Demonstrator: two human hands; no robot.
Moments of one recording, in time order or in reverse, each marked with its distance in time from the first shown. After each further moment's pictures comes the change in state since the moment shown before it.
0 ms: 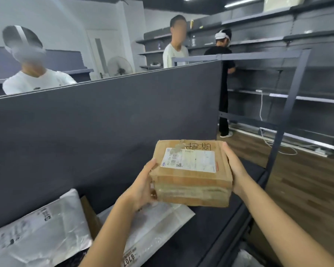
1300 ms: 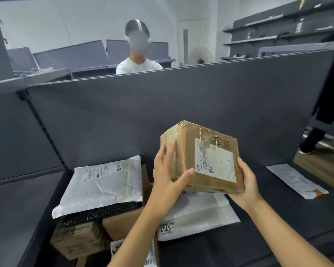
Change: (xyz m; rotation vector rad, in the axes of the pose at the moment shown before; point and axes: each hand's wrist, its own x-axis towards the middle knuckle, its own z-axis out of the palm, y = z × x) left_hand -0.106 -0.030 0.019 0.505 0.631 0.654; right_hand 0.018 0.061 0.069 0.202 -0.497 0.086
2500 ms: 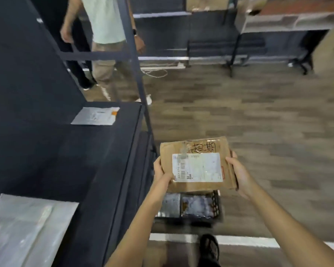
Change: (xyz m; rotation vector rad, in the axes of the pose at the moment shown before) left_hand -0.107 -0.033 0.353 -0.318 -1.314 -0.497; right_hand -0.359 0.043 -0.225 -0.051 1.352 -0.168
